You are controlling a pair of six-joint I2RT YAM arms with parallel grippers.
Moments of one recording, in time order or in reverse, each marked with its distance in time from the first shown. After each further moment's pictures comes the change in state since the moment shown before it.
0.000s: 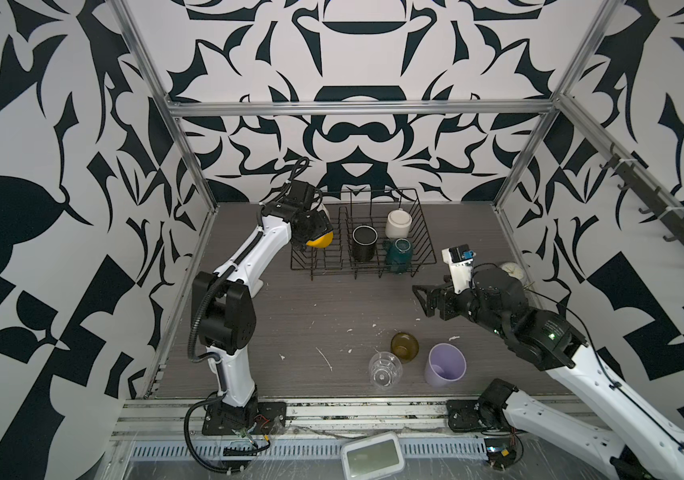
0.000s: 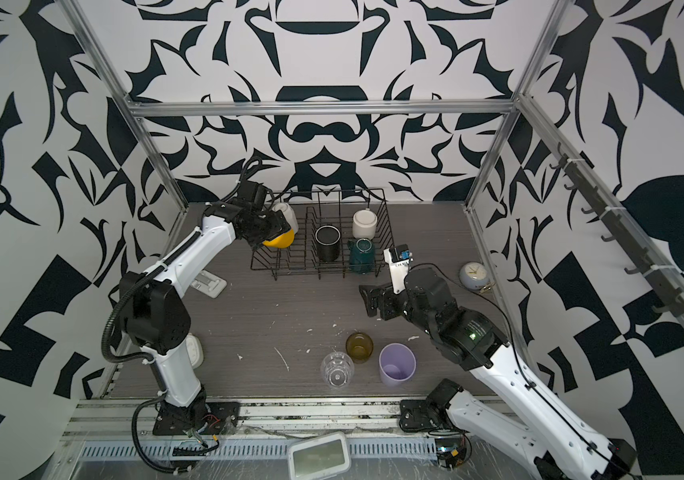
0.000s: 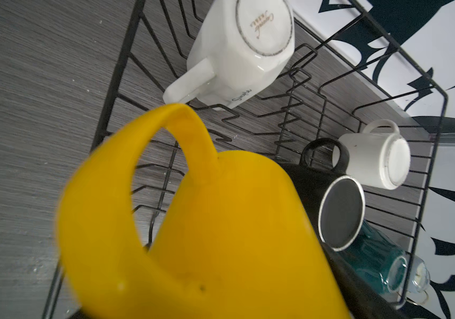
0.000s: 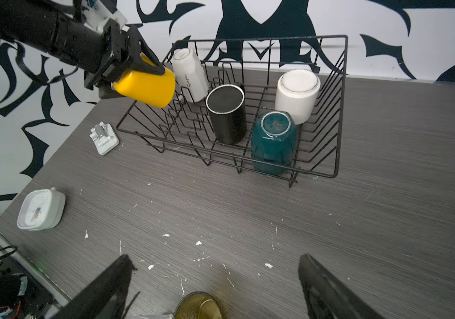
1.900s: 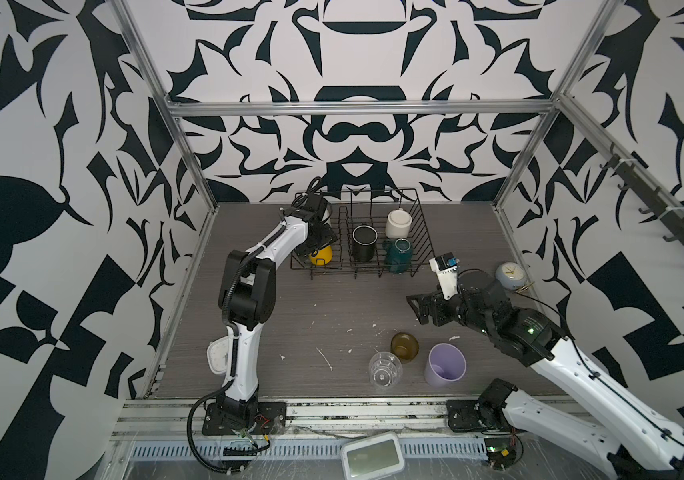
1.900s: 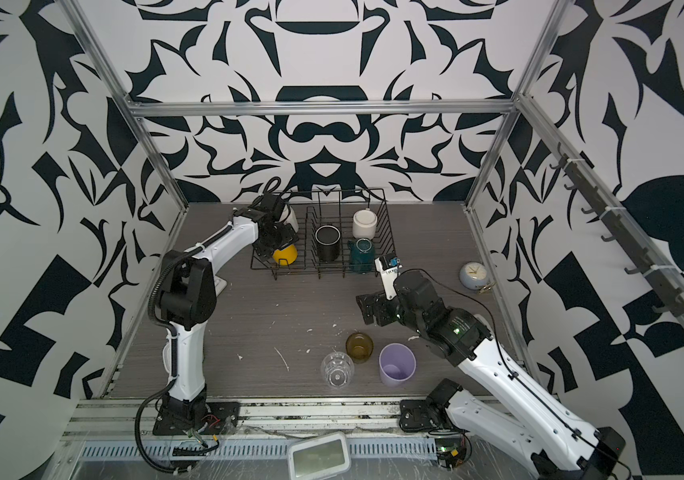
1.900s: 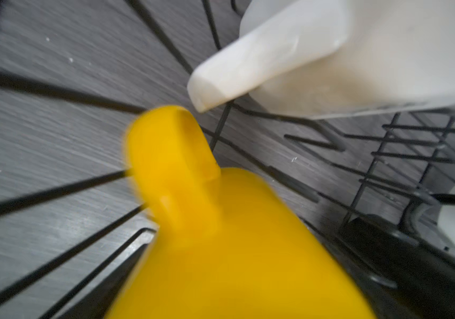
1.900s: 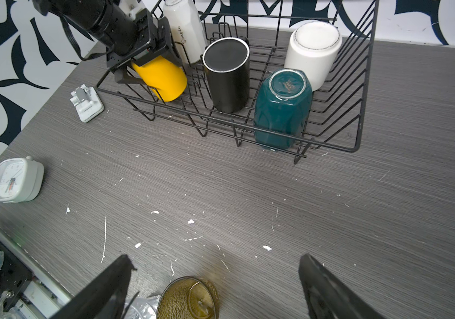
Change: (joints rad) left arm -0.011 0.245 0.066 0.014 -0.077 -0.085; right arm -0.012 0.038 -0.082 0.025 -0.043 -0.030
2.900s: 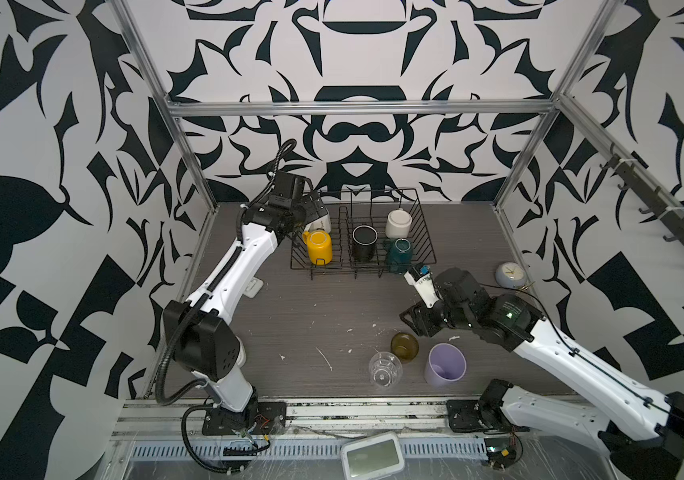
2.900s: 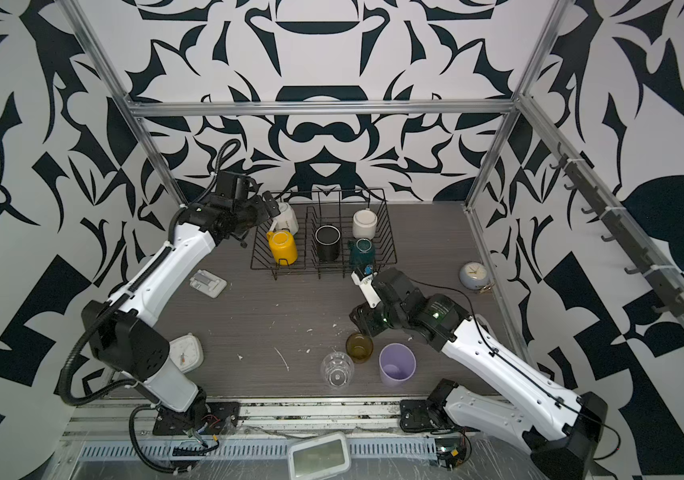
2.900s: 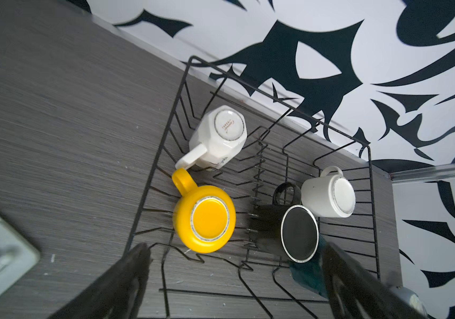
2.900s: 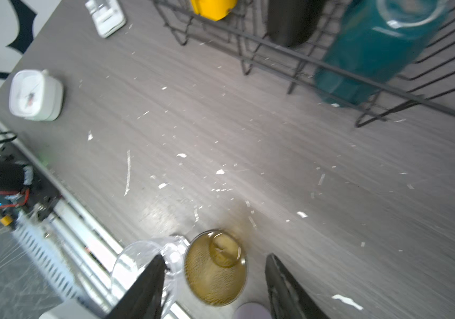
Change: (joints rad) left arm 0.000 -0.499 -0.132 0.102 -0.114 0.196; right arm 0.138 0.170 0.114 -0.180 -0.123 -0.045
